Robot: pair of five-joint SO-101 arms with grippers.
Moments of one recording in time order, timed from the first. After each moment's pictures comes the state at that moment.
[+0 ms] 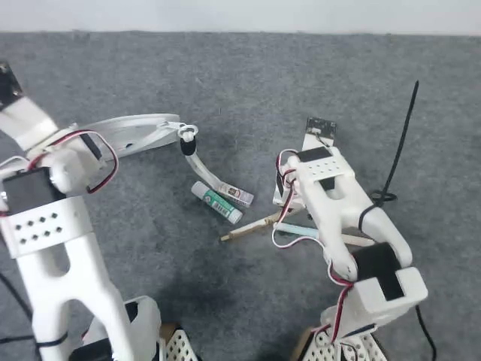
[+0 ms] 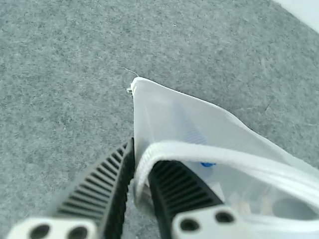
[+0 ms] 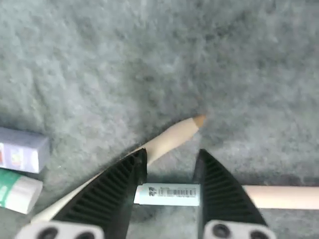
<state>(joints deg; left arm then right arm) -25.2 -32.2 18.9 79.3 21.7 -18.8 7.1 26.8 61.5 -30.0</state>
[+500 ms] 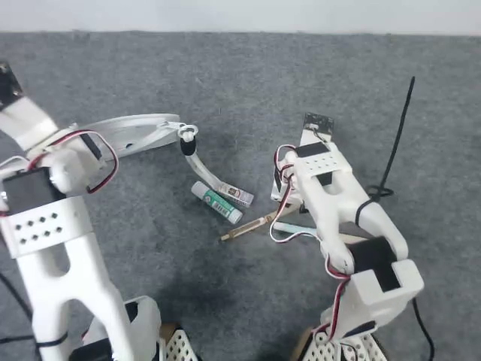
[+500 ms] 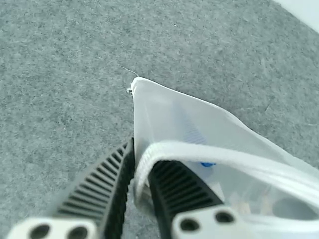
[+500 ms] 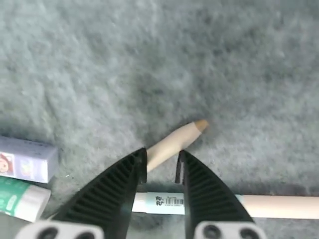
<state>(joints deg) -25.2 -32.2 18.9 79.3 21.7 -18.8 10.5 23.2 61.5 -30.2</state>
